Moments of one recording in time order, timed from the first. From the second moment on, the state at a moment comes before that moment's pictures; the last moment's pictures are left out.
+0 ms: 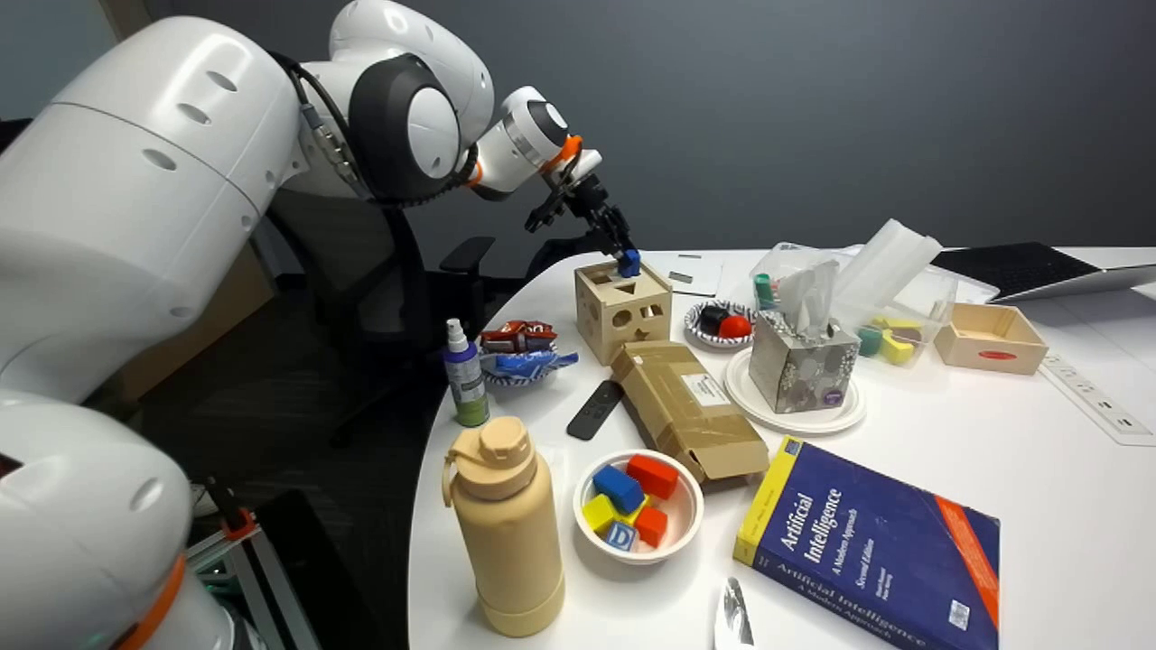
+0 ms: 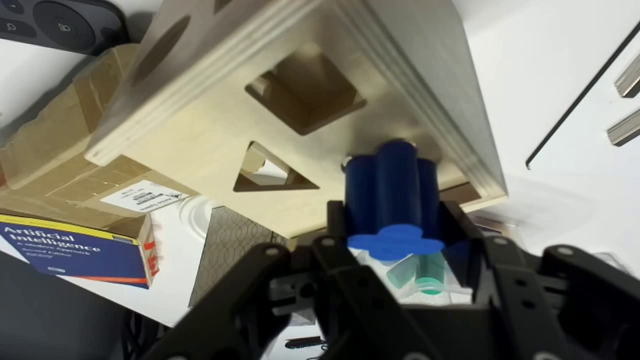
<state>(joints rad) 0.48 0.98 -0.02 -0.99 -0.69 1.88 1.79</state>
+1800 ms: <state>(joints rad) 0.47 1.01 -0.02 -0.91 -0.67 1.82 1.82</state>
